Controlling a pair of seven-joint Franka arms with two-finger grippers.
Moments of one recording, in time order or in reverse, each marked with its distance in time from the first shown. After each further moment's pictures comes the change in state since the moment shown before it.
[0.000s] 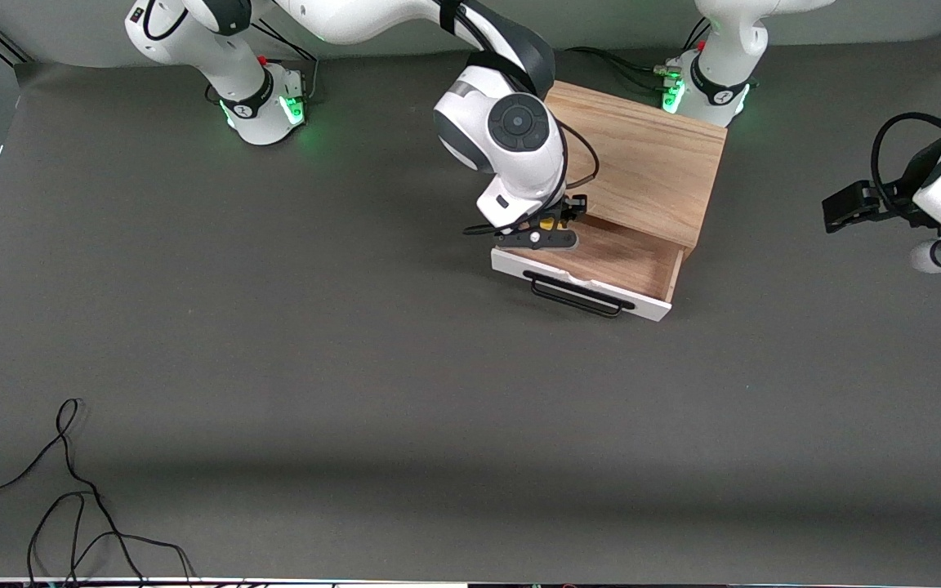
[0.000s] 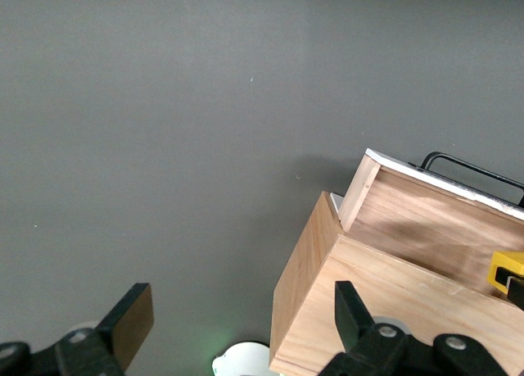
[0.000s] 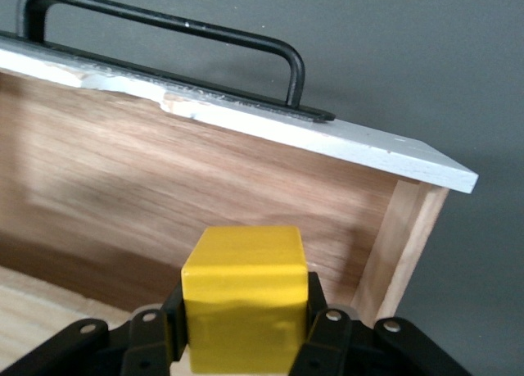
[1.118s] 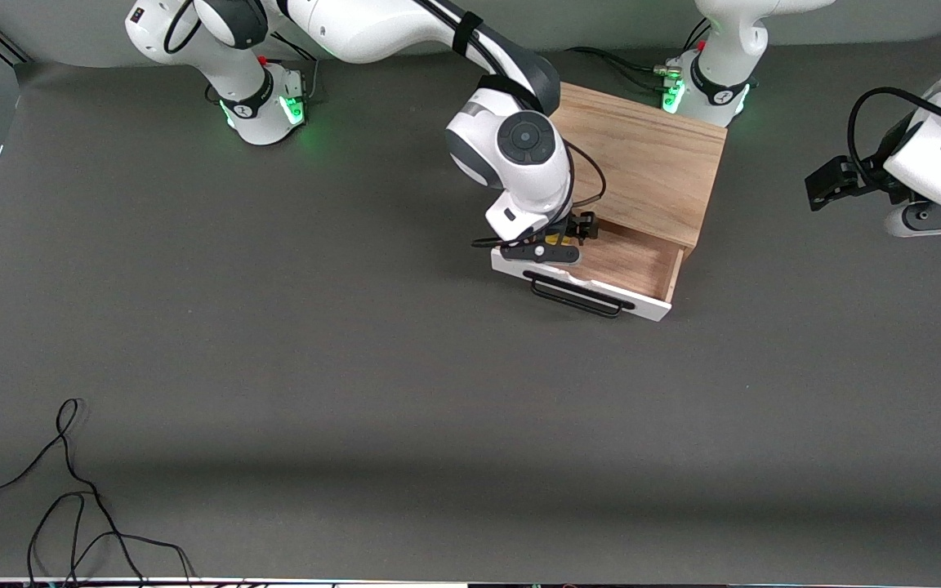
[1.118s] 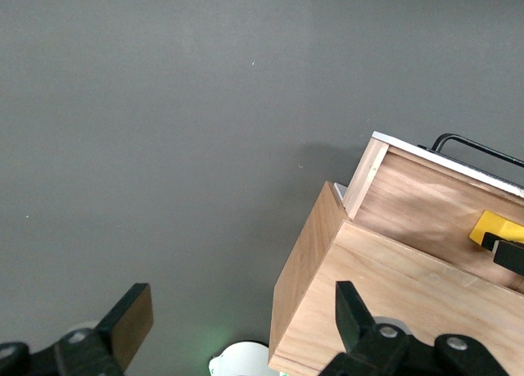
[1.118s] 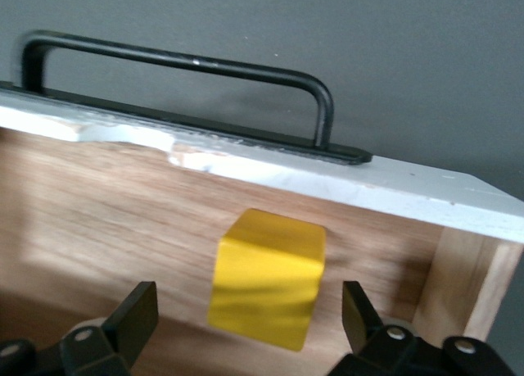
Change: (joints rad) left arm -0.007 -0.163 0.024 -0.256 -0.032 0.112 -0.002; right arm 0.009 0.061 0.000 0.035 -0.031 0.107 0.070
